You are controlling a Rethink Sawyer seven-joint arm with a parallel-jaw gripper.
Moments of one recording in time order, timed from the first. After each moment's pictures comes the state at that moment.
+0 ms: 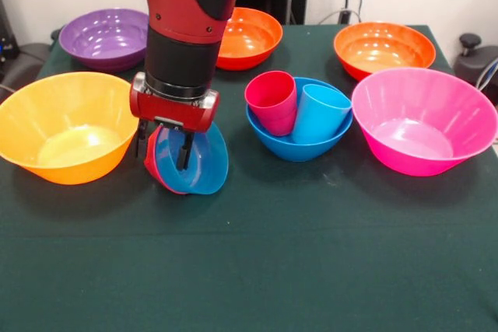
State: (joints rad) arm -0.32 -0.38 -0.06 1.35 -0.27 0.38 1.79
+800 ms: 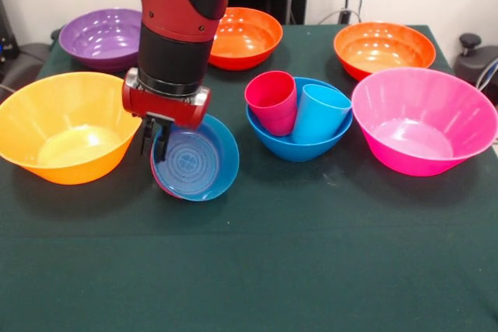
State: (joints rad) arm -0.32 -0.38 -0.08 1.36 -0.27 0.38 1.79
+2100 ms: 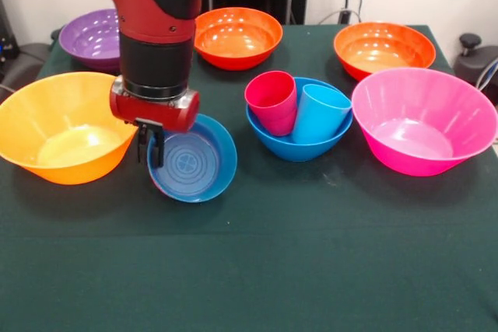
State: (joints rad) arm -0.47 -0.40 0.08 1.40 -0.27 0.38 1.79
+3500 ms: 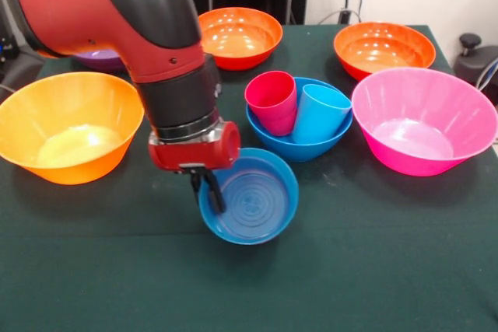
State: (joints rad) arm -0.74 -0.28 0.55 1.40 -0.34 0.38 1.79
